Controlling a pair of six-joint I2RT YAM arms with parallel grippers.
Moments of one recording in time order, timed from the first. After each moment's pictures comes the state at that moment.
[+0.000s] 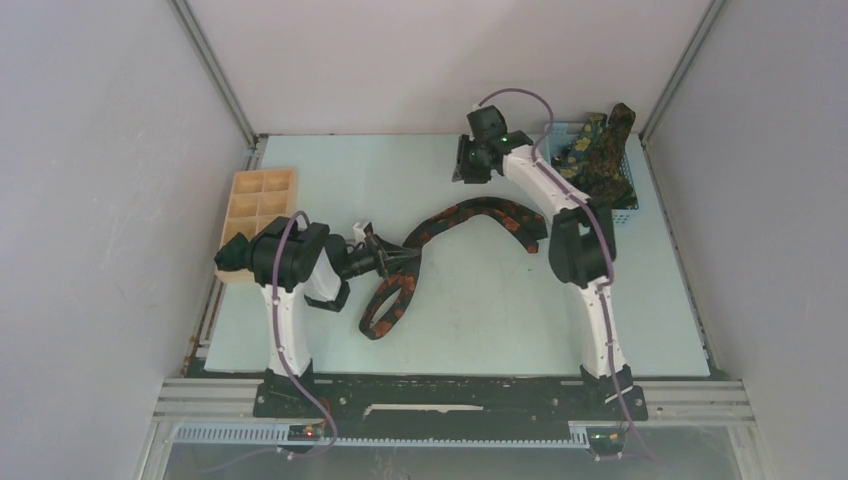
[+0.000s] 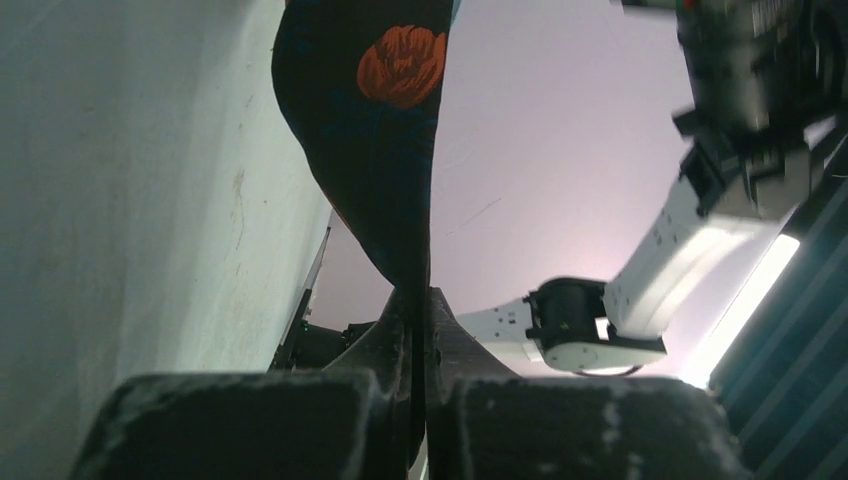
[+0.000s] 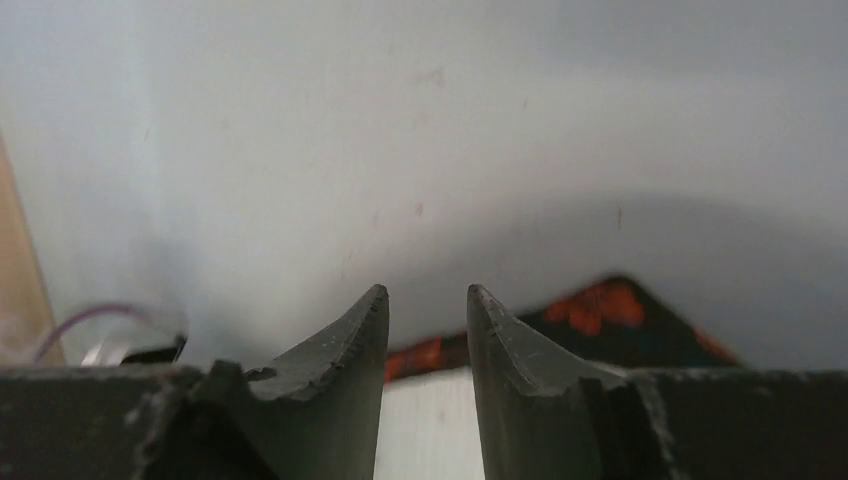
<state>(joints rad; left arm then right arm) -0.22 2.13 0.52 1.48 0.89 -1.77 0.42 2.39 2.20 -0.68 -0.09 0.51</state>
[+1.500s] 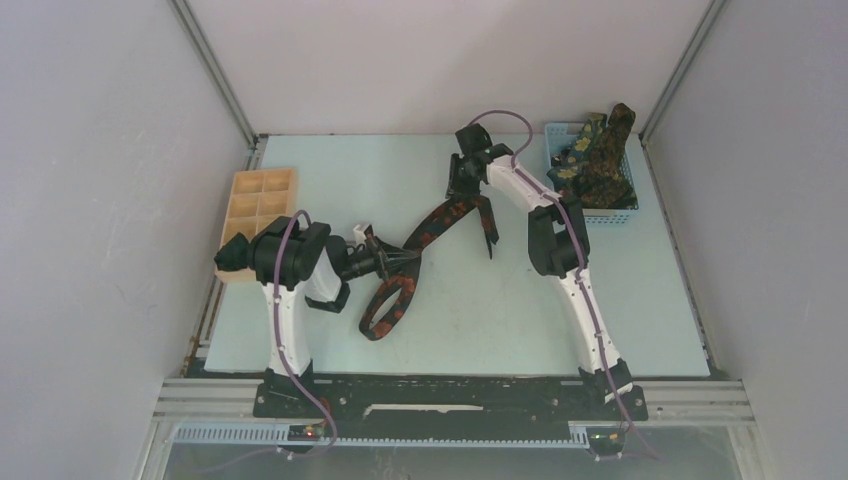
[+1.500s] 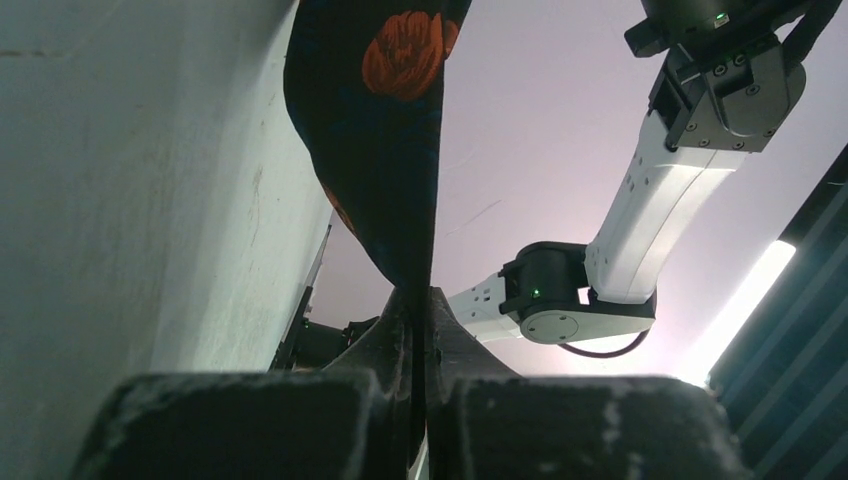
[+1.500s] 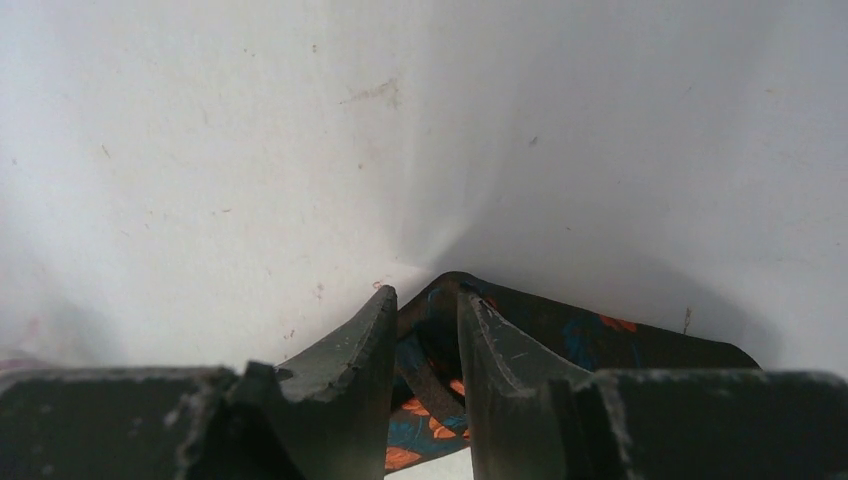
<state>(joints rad) -0.22 2.16 0.52 1.49 0.90 -1.78 0.43 2.56 2.27 -0.68 -0.12 0.54</state>
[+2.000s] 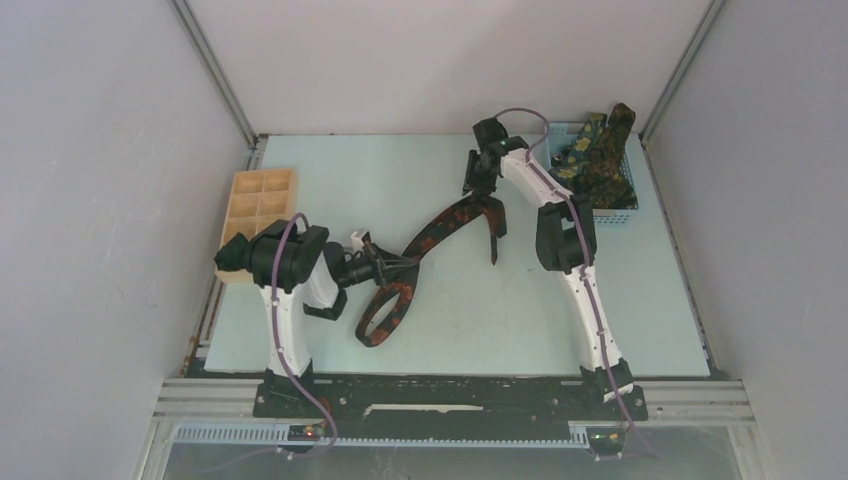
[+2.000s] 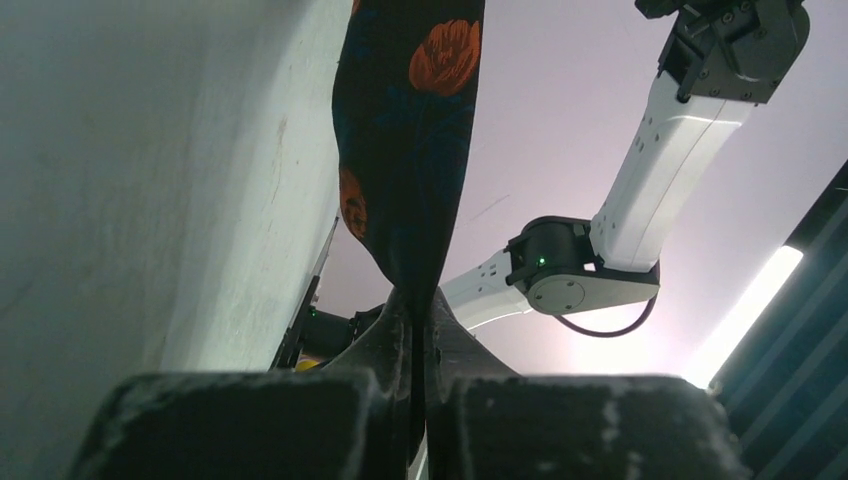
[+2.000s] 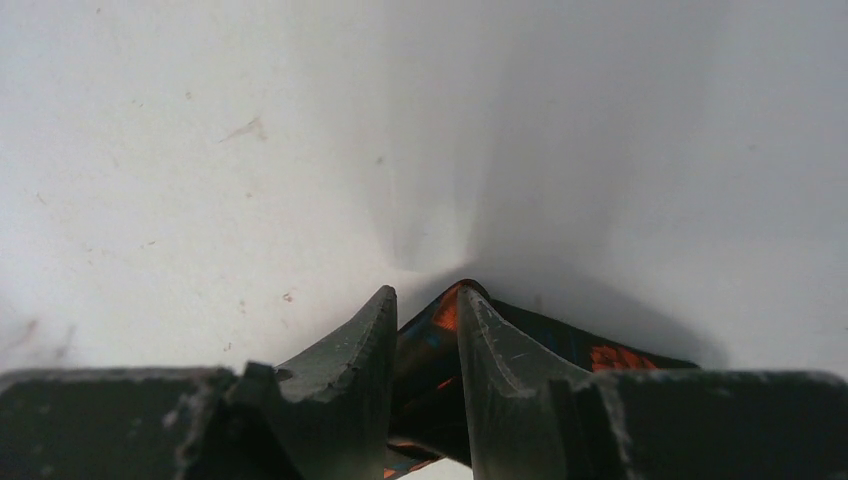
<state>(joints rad) -0.22 2.12 0.44 1.50 0.89 -1.76 0.37 2.59 2.35 -0.80 -0.11 0.55</state>
